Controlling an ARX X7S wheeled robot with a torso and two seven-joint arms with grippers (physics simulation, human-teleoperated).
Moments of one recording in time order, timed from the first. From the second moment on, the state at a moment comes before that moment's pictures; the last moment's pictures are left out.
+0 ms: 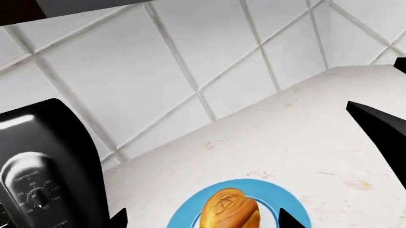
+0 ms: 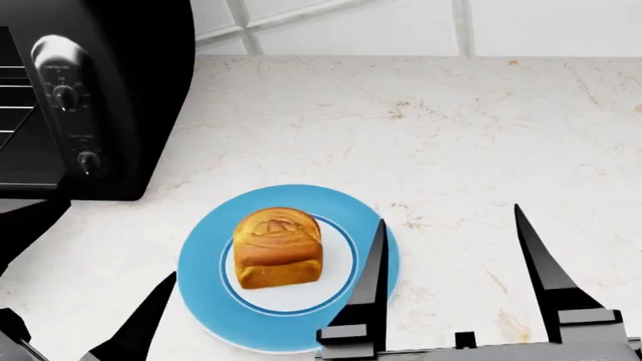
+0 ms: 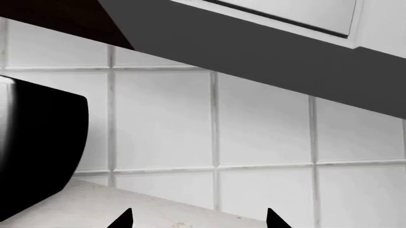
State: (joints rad) left arm -0.61 -0.74 0.17 0.97 -1.25 -1.01 -0.51; right arm 0.15 0.33 -0.25 -0.97 0.02 0.70 0.30
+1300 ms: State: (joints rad) left arm -1.37 -1.20 1.66 1.04 -0.93 -0.01 -0.95; right arm 1.05 0.98 -1.43 -1.05 0.62 0.35 1.31
